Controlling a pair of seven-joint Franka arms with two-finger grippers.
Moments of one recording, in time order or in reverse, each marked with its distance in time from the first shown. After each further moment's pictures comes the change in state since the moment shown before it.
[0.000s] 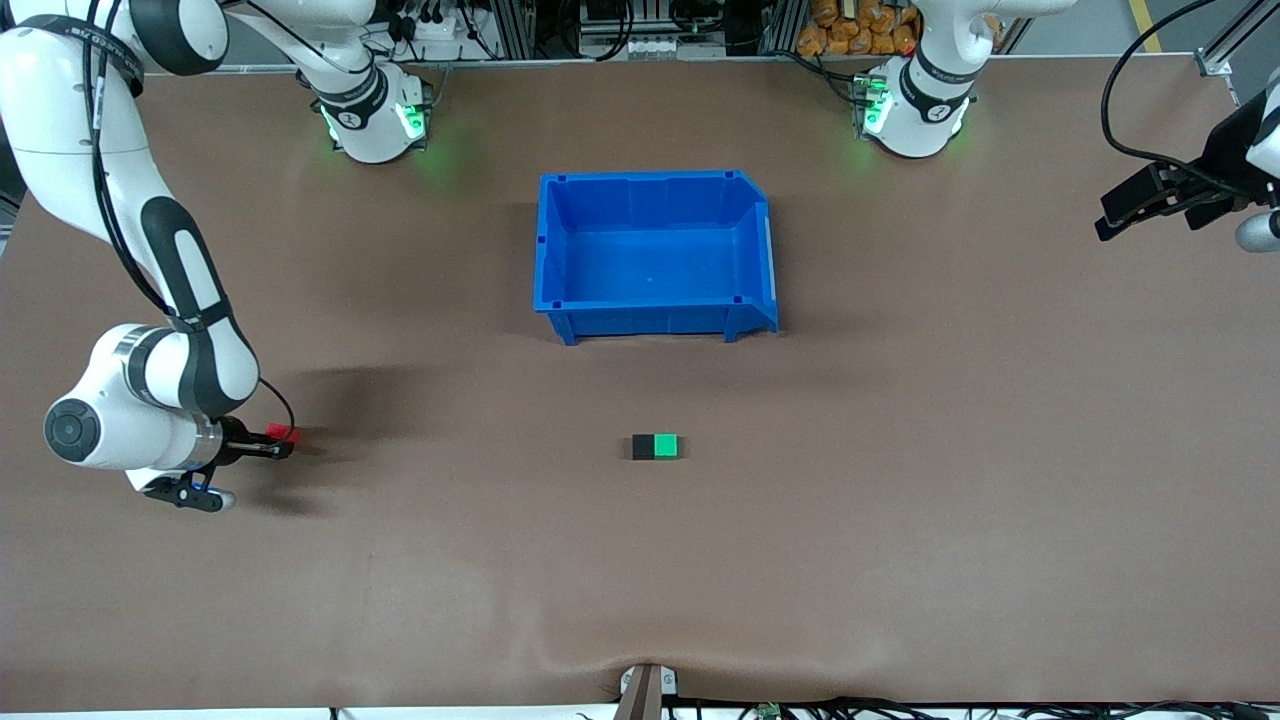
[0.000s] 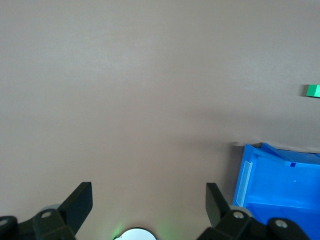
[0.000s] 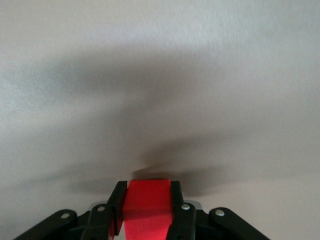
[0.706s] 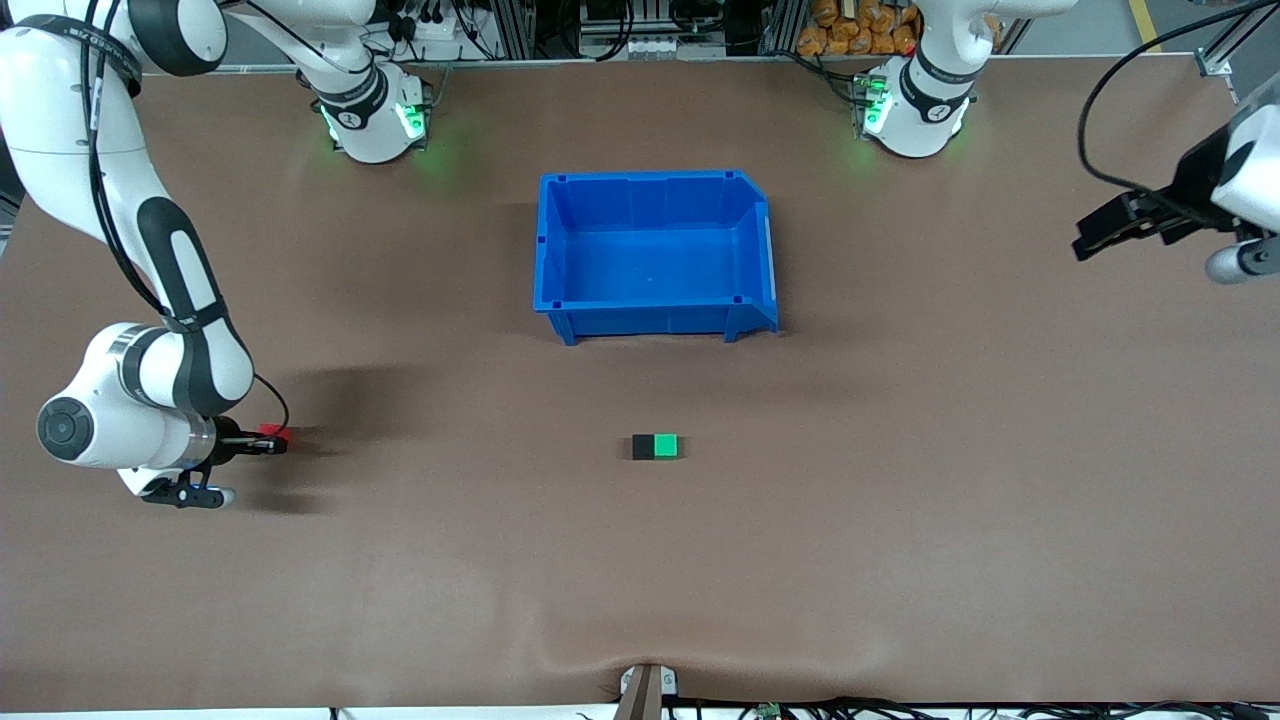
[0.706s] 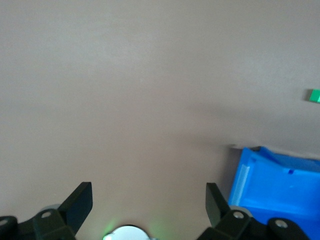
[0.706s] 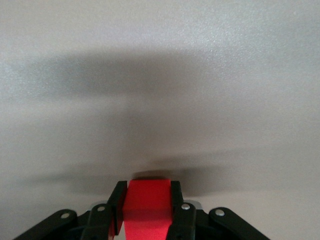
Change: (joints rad) left arm -0.005 0.031 0.003 0.001 0.000 -0.004 -0.024; right arm -0.002 0.000 -0.016 -0.004 -0.002 0.037 -0.176
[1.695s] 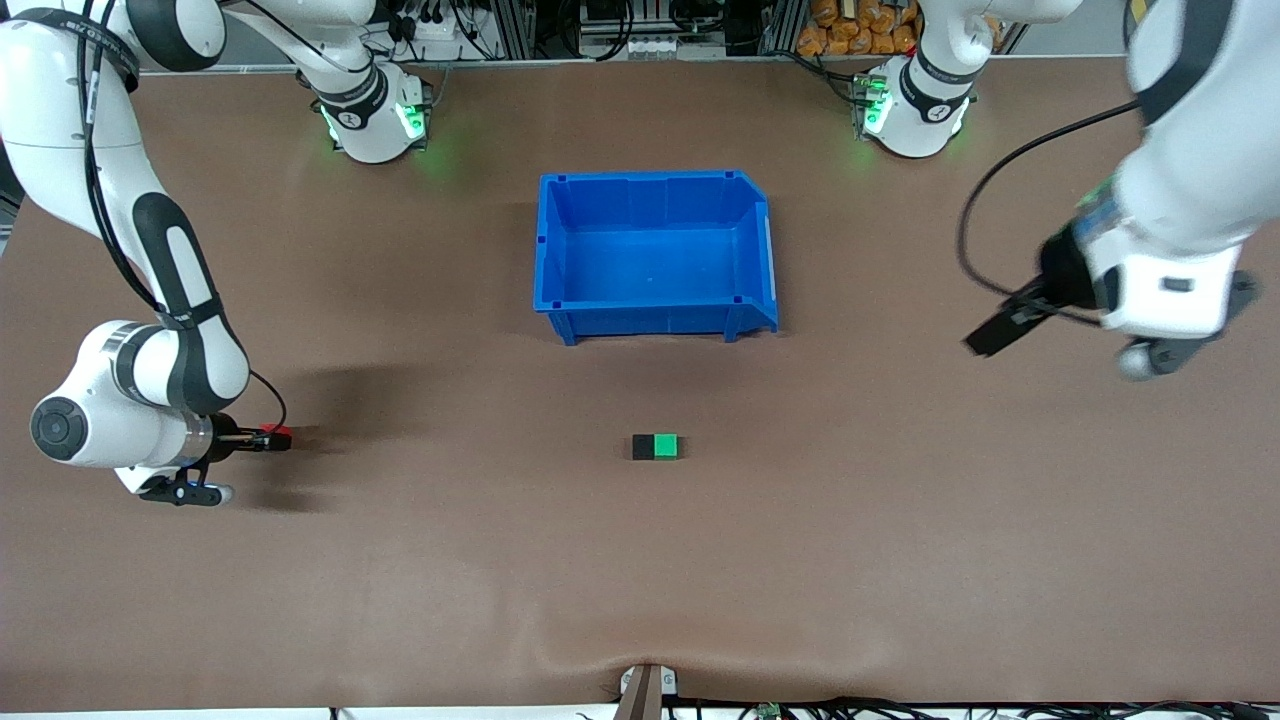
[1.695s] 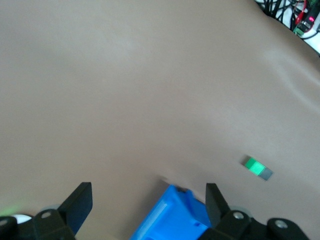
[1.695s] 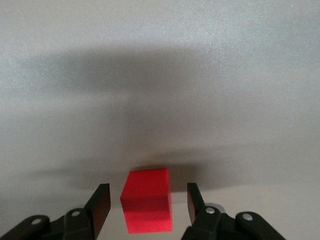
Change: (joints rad) left arm -0.140 0.235 0.001 0.262 -0.026 0.019 -0.551; right arm 0.000 -0.011 -0.001 0.000 -0.001 -0.028 -0.002
